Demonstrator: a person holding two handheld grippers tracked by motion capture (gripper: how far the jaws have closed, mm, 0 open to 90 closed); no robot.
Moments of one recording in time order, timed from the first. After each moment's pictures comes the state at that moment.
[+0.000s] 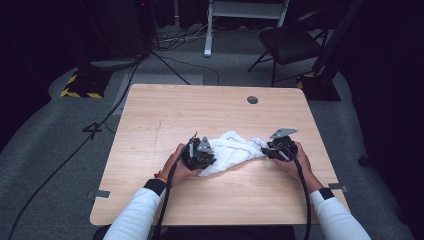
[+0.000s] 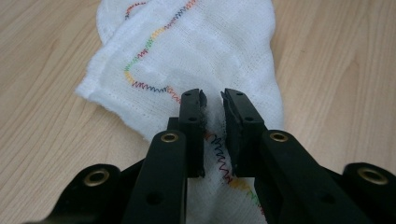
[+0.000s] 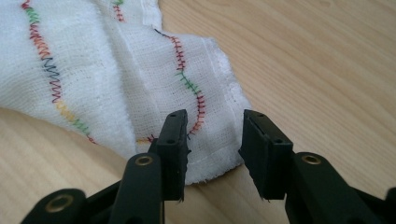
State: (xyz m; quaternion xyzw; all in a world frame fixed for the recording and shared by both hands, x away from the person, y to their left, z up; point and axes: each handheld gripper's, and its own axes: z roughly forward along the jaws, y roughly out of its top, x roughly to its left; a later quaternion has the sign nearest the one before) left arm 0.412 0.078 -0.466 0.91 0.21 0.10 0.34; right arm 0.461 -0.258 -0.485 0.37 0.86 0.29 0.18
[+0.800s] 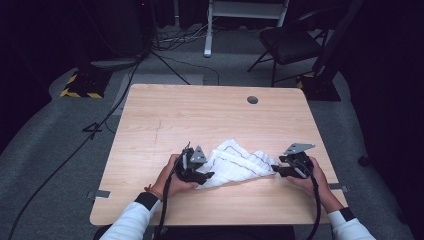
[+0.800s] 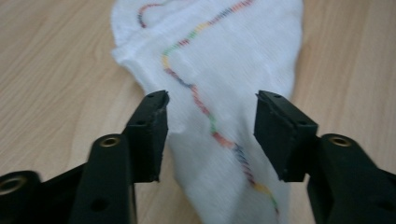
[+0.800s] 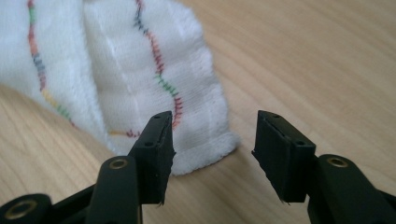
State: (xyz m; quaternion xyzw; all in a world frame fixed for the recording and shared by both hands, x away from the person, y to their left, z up) left arm 0.383 0.090 -0.461 0.89 0.26 0.10 0.37; right arm 0.406 -0.291 -0.476 0.36 0.87 0.31 0.16
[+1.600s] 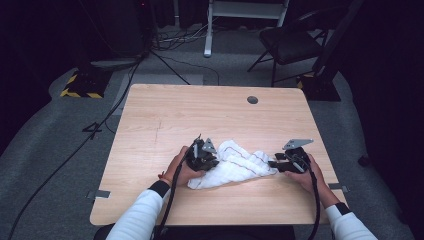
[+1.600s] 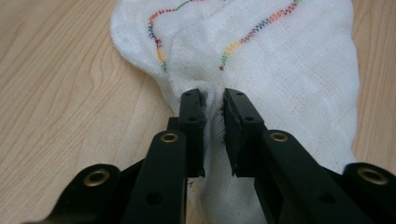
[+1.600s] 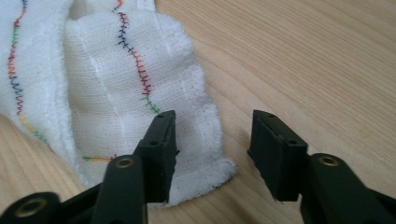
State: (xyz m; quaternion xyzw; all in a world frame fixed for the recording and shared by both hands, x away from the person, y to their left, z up) left arm 0.416 0.066 -0.474 0.91 0.21 0.08 0.34; right arm 0.426 -0.291 -0.487 0.36 0.87 0.33 0.12
